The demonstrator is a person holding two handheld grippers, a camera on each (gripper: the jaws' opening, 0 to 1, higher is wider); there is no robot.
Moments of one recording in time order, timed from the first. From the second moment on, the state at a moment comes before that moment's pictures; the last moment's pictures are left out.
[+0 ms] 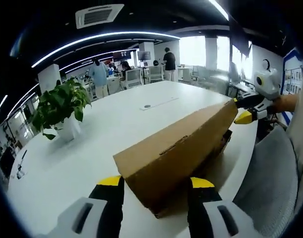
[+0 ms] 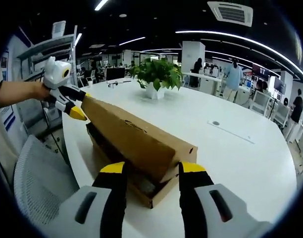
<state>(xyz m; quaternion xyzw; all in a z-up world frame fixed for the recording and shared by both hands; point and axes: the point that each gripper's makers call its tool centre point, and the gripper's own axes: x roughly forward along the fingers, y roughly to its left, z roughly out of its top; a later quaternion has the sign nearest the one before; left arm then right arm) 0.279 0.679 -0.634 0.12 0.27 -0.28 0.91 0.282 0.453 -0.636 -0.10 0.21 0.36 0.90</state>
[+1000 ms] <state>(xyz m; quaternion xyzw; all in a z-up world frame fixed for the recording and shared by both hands) 0.355 0.713 -0.589 0.11 0.20 -0.19 0.95 0.354 0.445 -0.588 -0.11 0.16 0.35 0.92</state>
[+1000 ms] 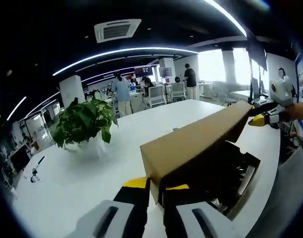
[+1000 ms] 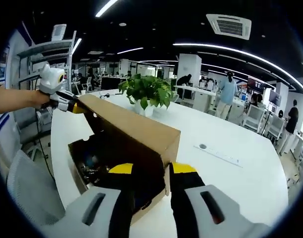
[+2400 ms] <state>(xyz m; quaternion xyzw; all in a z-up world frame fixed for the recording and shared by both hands) 0.410 0.717 -0.582 0.10 0.18 -0.19 0.96 0.401 0.426 -0.664 -0.14 0.23 0.29 0.92</state>
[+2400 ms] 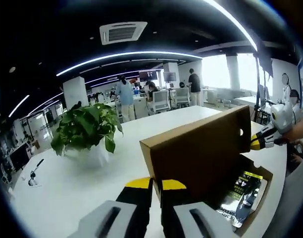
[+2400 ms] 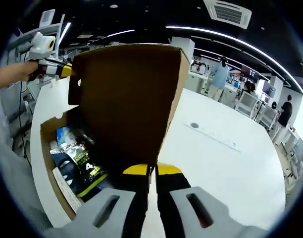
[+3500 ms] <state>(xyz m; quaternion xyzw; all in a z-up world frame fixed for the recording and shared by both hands) 0.401 0.721 -0.657 0.07 0.27 -0.14 0.95 0.423 0.427 -0.663 -0.13 0.24 0.29 0.92</state>
